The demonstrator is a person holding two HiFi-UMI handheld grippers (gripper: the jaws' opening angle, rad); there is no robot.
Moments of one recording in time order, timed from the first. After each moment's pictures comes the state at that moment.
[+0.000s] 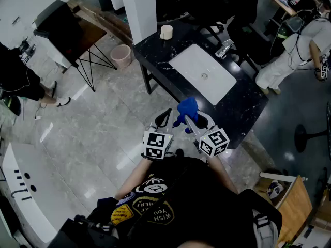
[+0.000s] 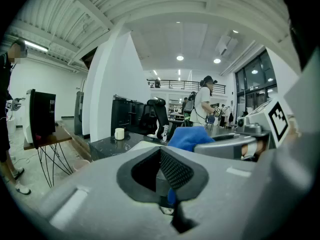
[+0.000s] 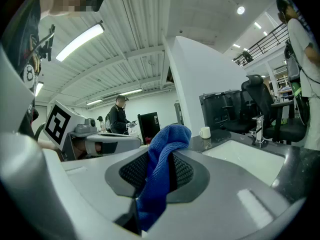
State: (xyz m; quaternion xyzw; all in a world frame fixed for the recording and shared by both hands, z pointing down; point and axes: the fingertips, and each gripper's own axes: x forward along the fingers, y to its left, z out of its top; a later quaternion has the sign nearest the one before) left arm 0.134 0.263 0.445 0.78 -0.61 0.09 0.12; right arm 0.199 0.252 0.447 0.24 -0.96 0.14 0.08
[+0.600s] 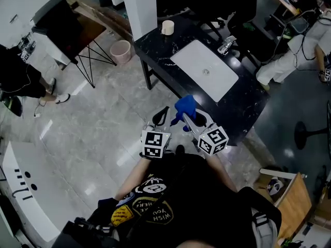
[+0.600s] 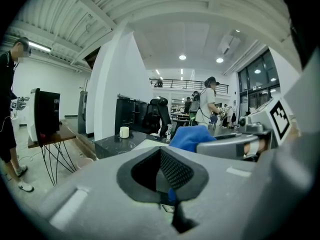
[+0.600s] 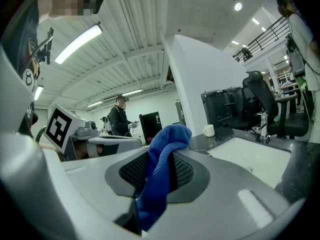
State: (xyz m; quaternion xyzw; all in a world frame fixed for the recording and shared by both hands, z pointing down) left arm 0.107 0.268 0.451 0.77 -0.62 0.08 0.13; right arm 0.176 0.257 0.448 0.23 -0.96 0.15 0.07
